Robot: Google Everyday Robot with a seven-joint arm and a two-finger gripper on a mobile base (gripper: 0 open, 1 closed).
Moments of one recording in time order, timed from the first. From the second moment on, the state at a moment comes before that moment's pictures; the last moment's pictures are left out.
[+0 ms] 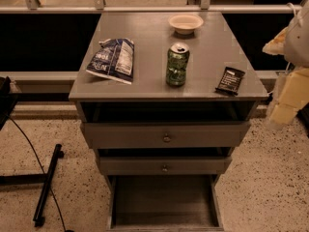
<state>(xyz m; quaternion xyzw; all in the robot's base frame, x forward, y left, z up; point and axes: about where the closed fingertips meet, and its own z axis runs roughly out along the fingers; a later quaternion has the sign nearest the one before) 0.438 -0.217 0.976 -0.60 0.78 -0.03 0.16</state>
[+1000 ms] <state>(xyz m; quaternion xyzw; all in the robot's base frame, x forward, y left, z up) 0.521 -0.136 0.930 -0.68 0.71 -0.11 0.12</state>
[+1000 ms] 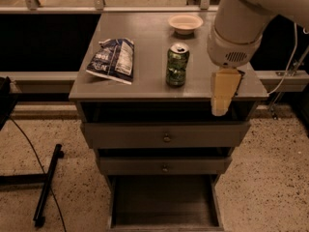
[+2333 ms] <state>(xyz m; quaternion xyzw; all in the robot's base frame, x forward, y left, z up) 0.591 -0.030 0.968 -0.71 0.64 -0.15 0.25</state>
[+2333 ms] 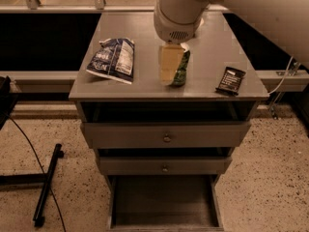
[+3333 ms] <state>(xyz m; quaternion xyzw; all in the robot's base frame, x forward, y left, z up) 0.676 0.085 0.929 -0.68 0.66 -0.01 0.30</state>
